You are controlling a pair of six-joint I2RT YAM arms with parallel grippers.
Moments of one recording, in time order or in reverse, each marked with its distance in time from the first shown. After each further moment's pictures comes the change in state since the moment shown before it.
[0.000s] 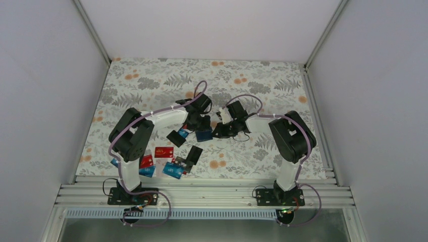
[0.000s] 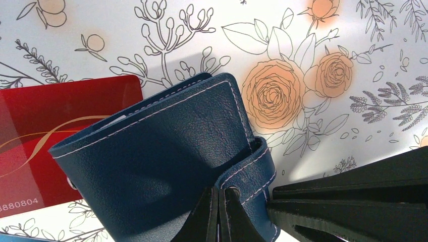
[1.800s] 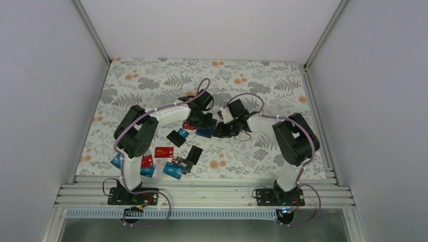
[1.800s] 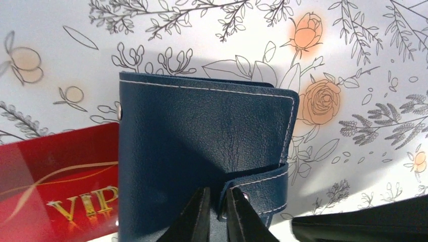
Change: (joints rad) left arm 0.018 0.071 0.081 -0.003 0.026 0.058; right arm 0.000 -0.028 0.013 -0.063 0.030 -0.012
